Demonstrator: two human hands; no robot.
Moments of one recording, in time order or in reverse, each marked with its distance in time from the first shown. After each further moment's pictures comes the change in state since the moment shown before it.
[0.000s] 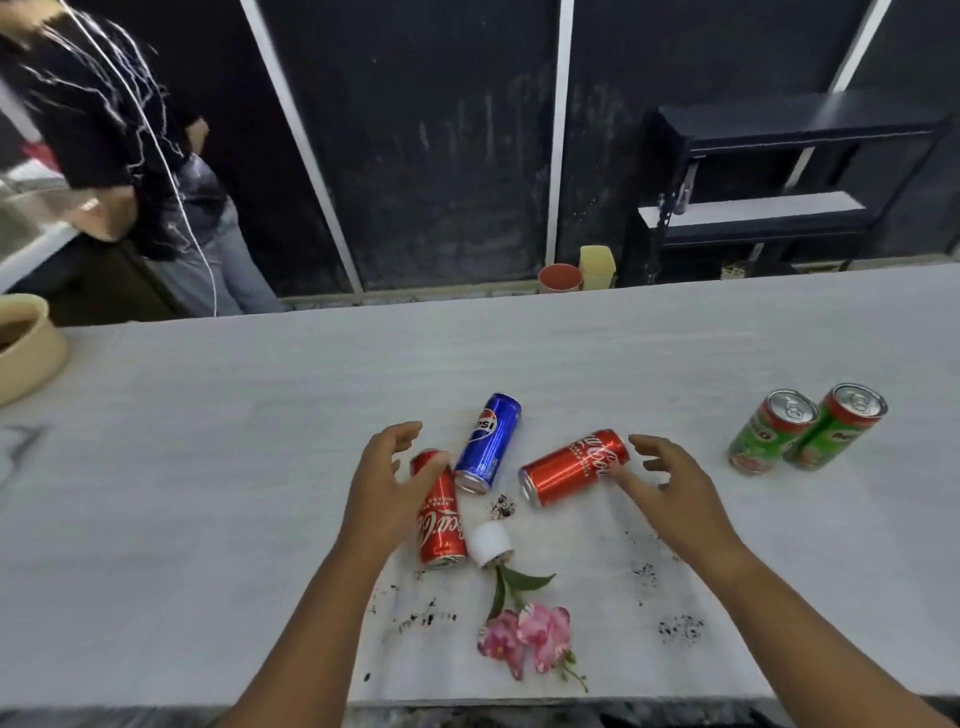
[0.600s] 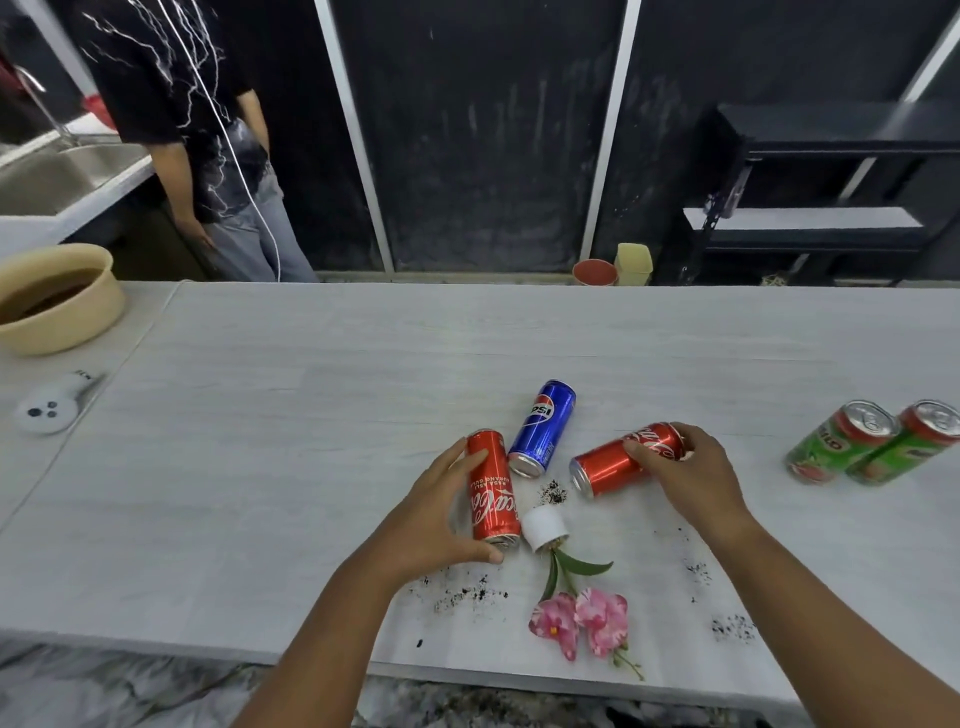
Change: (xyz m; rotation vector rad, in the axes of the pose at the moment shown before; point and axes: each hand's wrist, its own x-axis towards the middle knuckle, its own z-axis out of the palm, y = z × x) left_hand -0.033 -0.041 -0.042 0.326 -0.510 0.101; right_hand 0.020 -0.031 0.044 0.043 0.068 0.158
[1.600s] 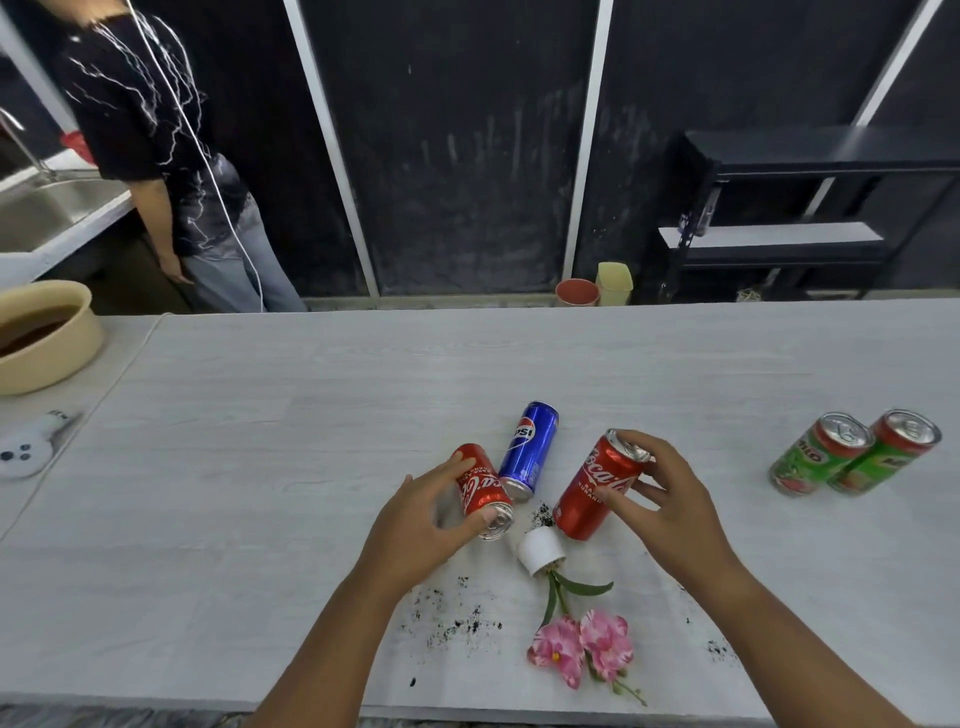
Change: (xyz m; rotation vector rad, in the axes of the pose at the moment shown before) left_hand 0.012 0.008 -0.007 -0.103 0.246 -0.033; right_hand -0.048 -0.012 0.003 0.153 -0.145 -0.465
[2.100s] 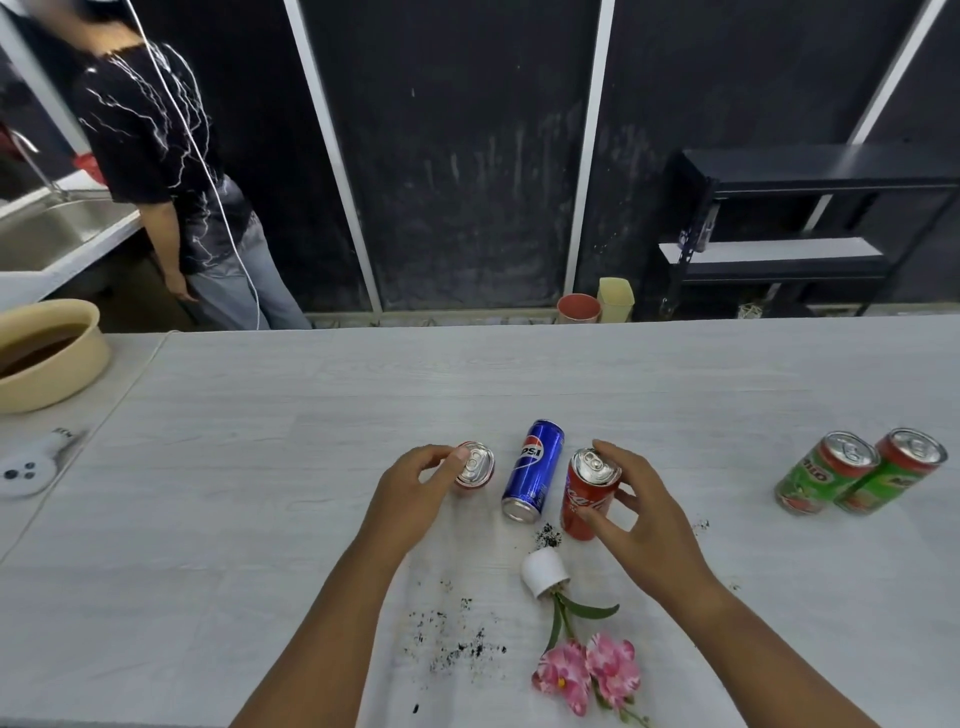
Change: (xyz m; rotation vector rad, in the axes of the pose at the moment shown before) left_hand 0.046 0.017 -0.022 -0.260 0.150 -0.099; right_hand 0.007 -0.005 0.023 -0.122 -0.049 -0.056
